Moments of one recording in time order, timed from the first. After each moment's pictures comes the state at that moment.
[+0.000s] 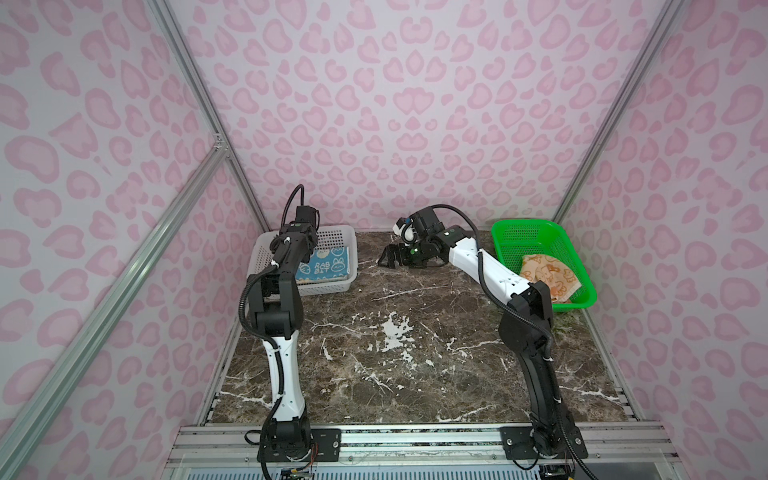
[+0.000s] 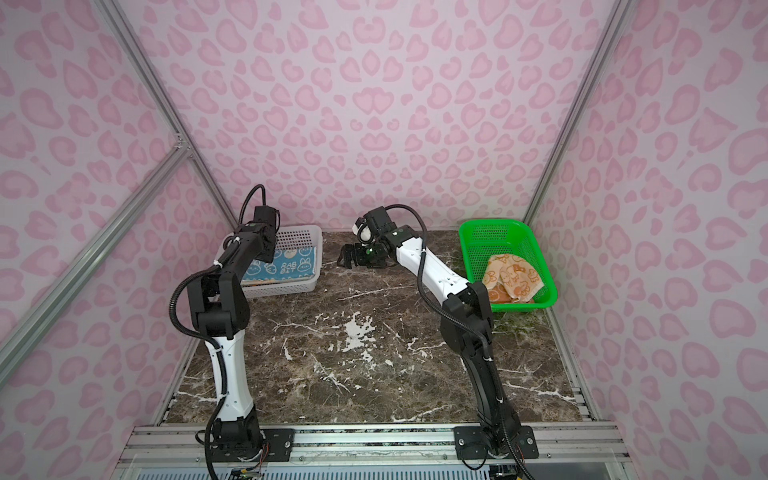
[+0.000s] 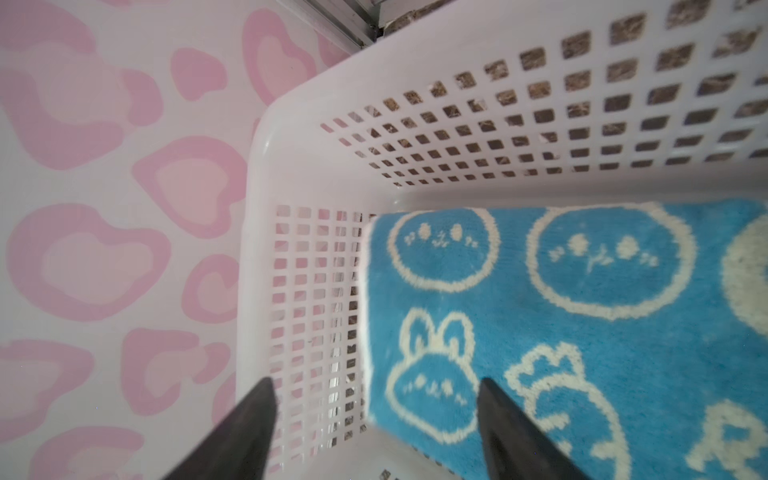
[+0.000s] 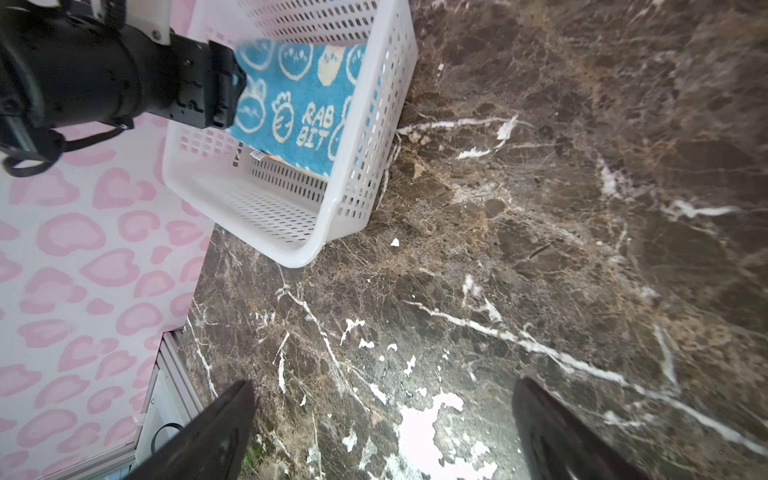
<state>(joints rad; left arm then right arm) 0.02 2.28 2.03 -0.81 -0.67 0.16 0.57 2.21 2.14 -0.82 -0.42 0.40</state>
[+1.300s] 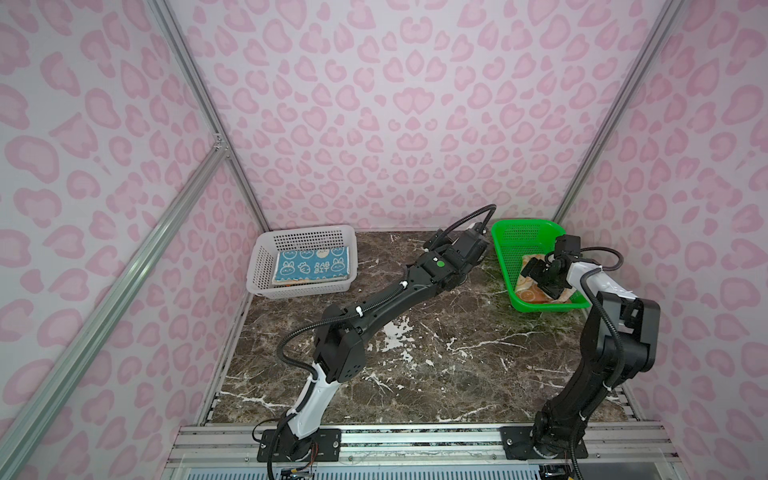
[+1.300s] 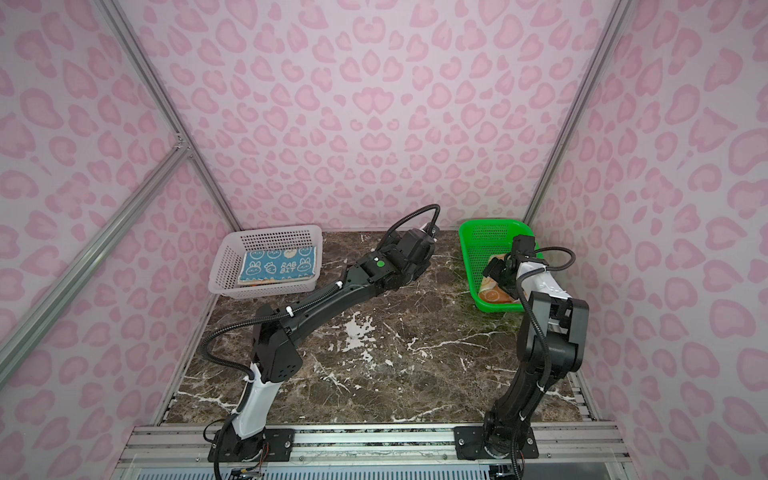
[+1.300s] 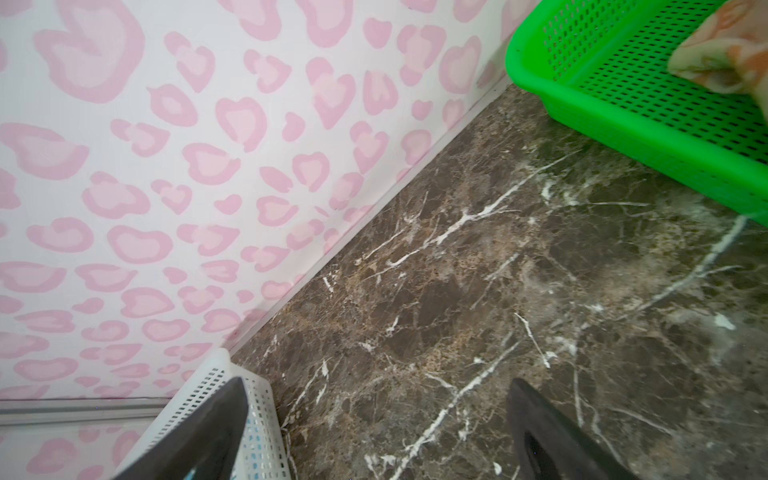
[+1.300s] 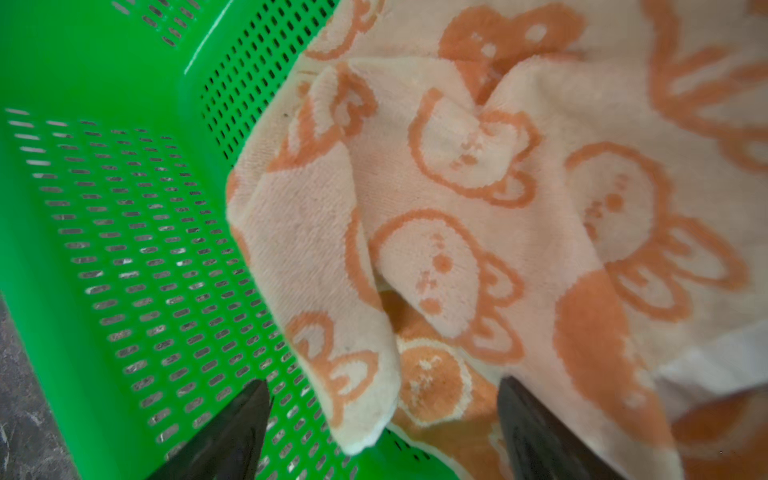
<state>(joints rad) -0.94 2.18 2.18 -0.67 -0.67 0.20 -0.24 1.87 1.34 -0.55 -0.14 0.49</state>
